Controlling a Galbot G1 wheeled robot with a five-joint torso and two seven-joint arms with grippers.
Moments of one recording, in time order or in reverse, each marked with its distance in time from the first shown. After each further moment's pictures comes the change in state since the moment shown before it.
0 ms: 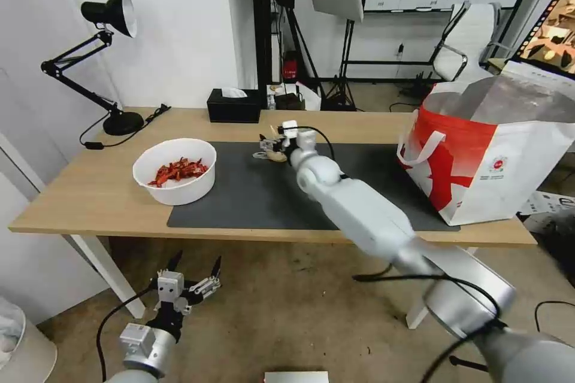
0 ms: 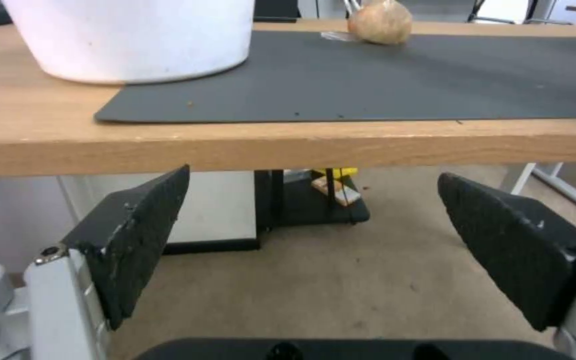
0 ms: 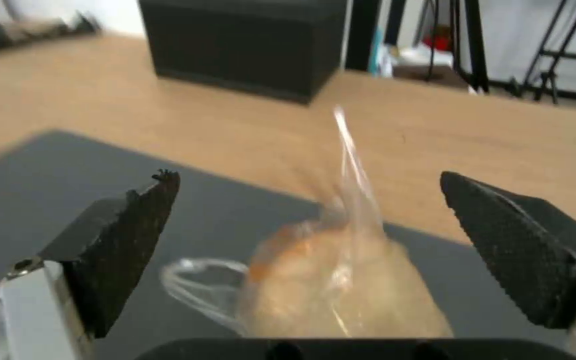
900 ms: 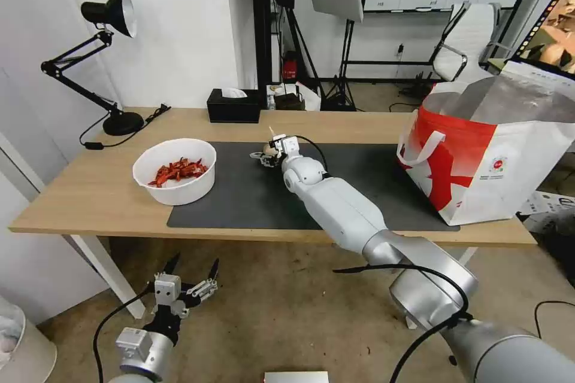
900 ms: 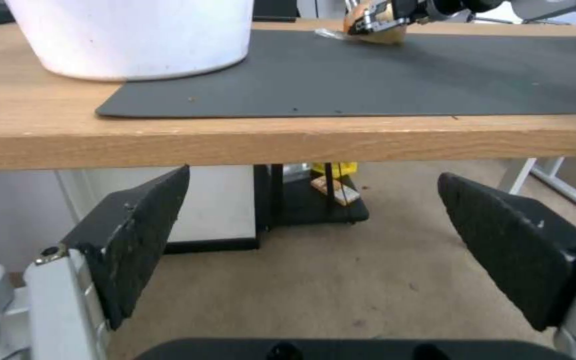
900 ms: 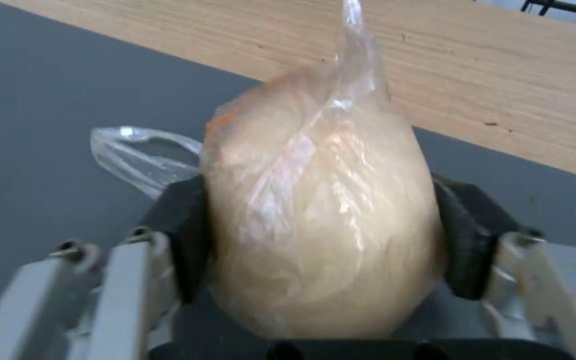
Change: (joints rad) left arm 0.013 -0.003 0.001 0.000 0.004 -0.016 0.003; right arm -0.014 0.055 0.042 -0.088 -0.109 -0.115 0.009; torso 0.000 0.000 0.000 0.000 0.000
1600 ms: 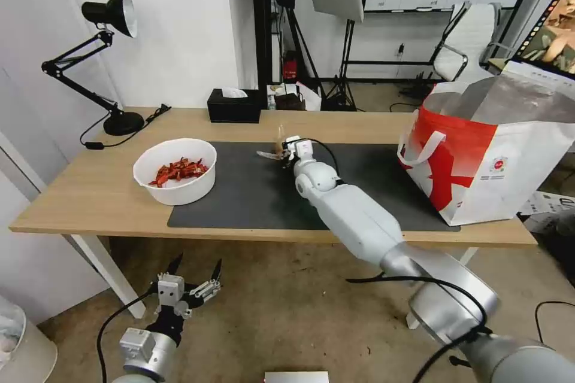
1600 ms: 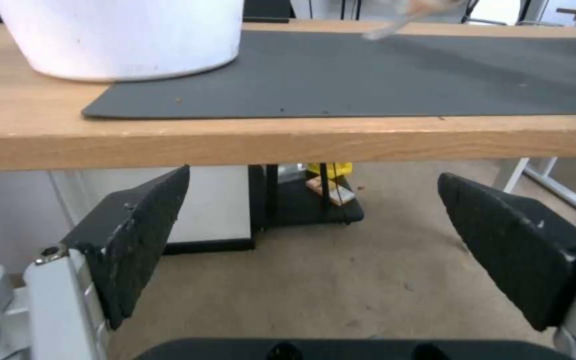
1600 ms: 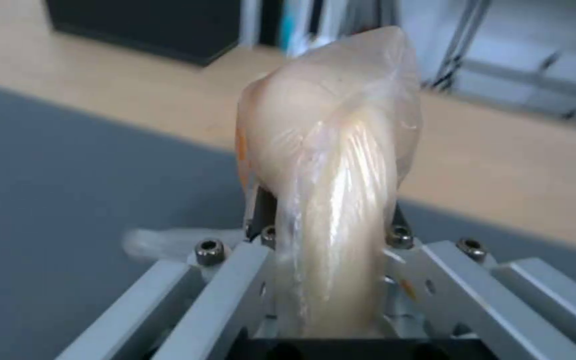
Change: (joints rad) left arm 0.002 -0.001 0.015 -0.008 0.006 -0.003 -0.001; right arm -0.166 -0.271 0.023 0.496 0.001 -0.017 0.185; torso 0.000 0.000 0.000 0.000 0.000
